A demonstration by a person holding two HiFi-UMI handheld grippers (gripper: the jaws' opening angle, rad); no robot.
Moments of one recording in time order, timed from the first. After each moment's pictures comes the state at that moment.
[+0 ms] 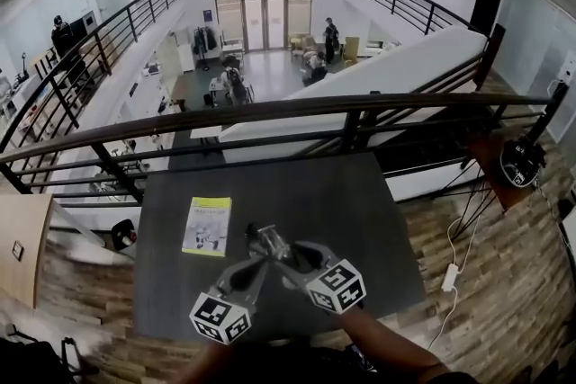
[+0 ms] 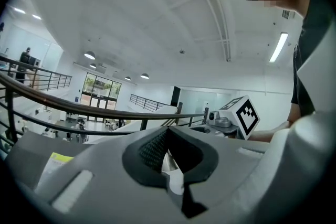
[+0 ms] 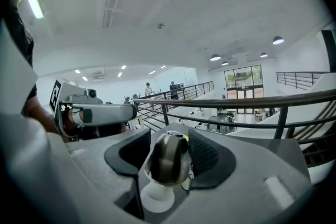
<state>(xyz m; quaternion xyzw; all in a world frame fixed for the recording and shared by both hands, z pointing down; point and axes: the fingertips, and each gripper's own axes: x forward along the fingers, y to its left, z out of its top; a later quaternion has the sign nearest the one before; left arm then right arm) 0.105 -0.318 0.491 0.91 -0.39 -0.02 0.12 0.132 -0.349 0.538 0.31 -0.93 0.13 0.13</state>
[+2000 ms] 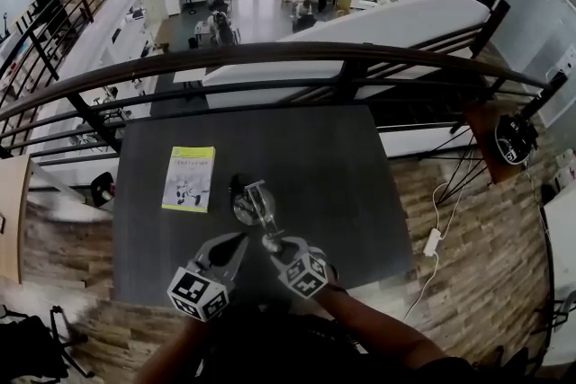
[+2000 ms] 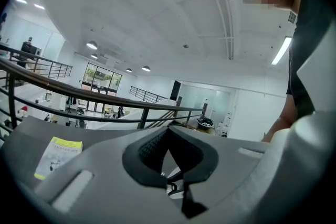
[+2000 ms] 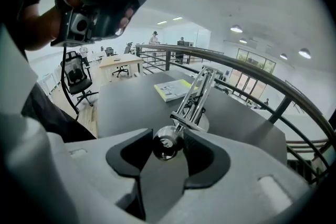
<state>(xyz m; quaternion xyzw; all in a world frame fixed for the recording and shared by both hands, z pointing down) 0.083 -0.311 0.545 0.91 -0.38 0.00 0.16 0.137 -0.300 0.748 0.28 -0.87 0.08 0.40</state>
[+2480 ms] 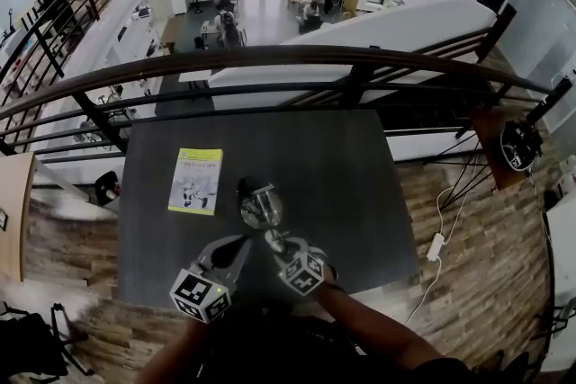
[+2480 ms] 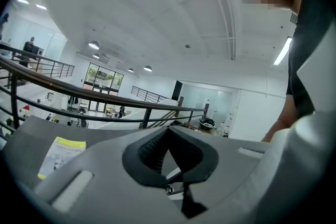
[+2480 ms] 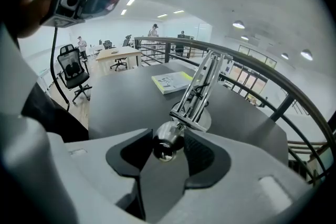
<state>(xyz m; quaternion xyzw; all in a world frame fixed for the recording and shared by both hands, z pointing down) 0.067 -0.318 0.547 0.91 -0.39 0.00 0.17 0.127 -0.316 0.787 0.28 -0.86 0.08 0.43</state>
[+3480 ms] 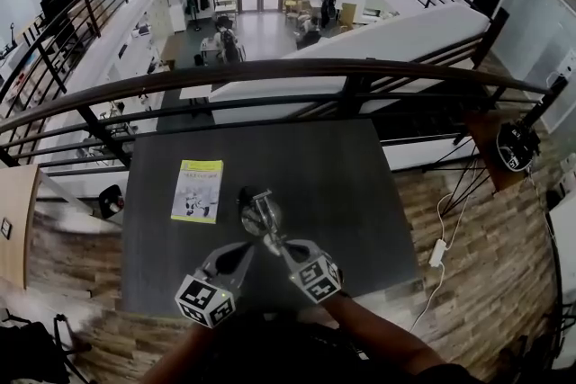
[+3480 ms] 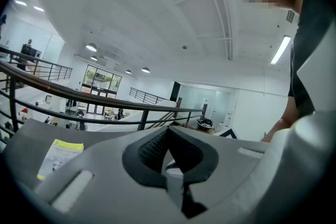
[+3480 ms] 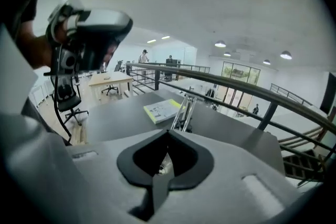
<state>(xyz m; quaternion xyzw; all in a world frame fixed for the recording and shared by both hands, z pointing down) 0.077 -0.304 0.536 0.91 -0.39 0.00 0.16 0.138 -0.325 0.690 0.34 -0.89 0.07 0.30</state>
